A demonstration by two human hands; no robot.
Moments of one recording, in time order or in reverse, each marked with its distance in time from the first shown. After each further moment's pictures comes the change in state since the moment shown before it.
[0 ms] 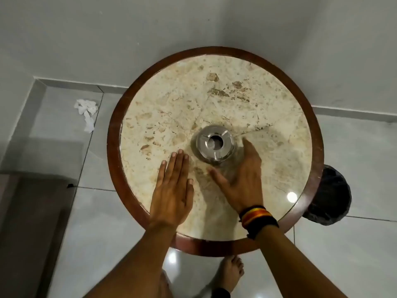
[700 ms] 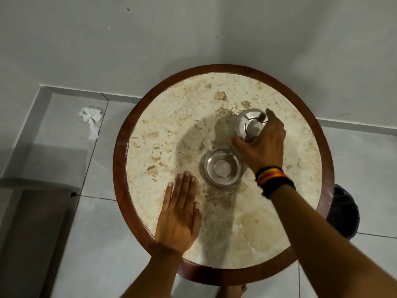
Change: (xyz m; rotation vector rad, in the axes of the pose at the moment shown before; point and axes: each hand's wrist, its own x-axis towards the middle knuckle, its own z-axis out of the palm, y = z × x) left_hand 0.000 -0.008 0.012 0.021 0.091 0.071; right_hand 0.135 -0.016 -0.019 0.028 0.084 0.132
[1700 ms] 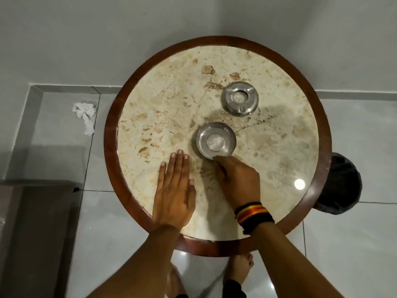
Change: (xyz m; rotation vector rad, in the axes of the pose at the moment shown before) left_hand 0.001 0.005 -0.004 0.094 -0.095 -0.060; right_hand -0.136 0.028 0.018 -0.134 -0.073 -0.333
